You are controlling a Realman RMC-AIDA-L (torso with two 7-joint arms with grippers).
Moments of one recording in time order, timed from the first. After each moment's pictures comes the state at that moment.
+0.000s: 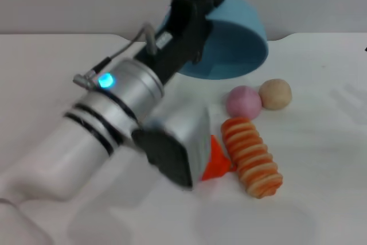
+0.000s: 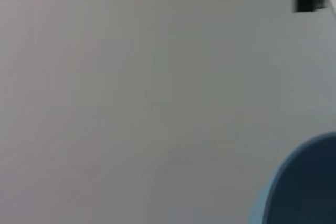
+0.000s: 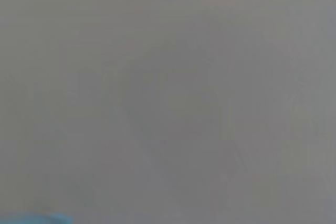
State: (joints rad) left arm -0.08 -2.08 2.23 1.45 2.77 -0.29 -1.50; right arm 0.31 2.07 -0.47 -0.70 -1.65 -1.48 1.64
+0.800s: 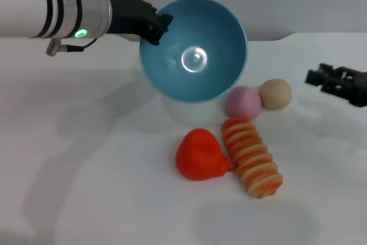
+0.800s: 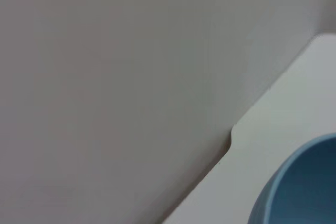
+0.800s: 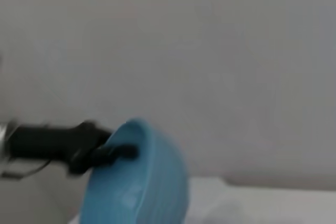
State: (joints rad) left arm -0.54 -2.06 1.49 1.42 2.36 0.98 -2.38; right arm 0.38 2.06 -0.62 -0.76 -1.81 -1.54 1.67
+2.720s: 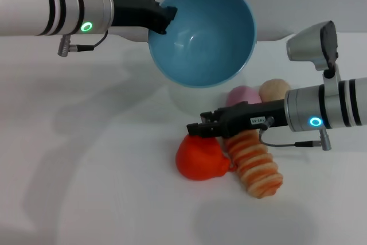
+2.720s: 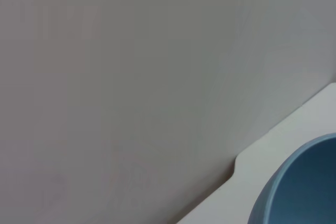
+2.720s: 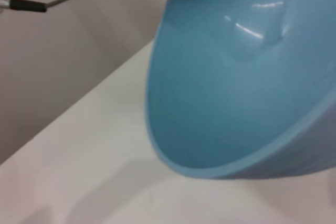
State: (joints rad) left arm -0.58 -2.06 1.45 1.29 2.24 0.91 -2.41; right arm 0.75 2.08 -1.15 -0.43 -1.83 -1.17 1.79
